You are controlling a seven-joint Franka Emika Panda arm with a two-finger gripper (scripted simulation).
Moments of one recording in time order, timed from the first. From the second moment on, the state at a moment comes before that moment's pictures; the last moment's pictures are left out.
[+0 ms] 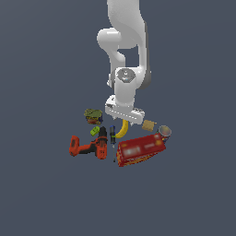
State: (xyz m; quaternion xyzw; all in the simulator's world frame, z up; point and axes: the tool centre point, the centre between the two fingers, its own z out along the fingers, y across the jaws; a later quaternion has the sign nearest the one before) arm -0.095 0.029 0.077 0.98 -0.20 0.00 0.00
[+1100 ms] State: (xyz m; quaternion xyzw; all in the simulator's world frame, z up) arm -0.097 0.030 0.028 0.98 -0.20 0.00 0.00
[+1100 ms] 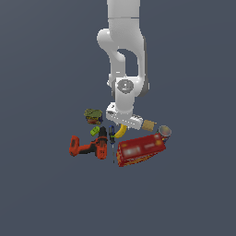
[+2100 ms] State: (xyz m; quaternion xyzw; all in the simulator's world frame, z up) arm -0.097 0.036 0.047 0.98 -0.20 0.00 0.00
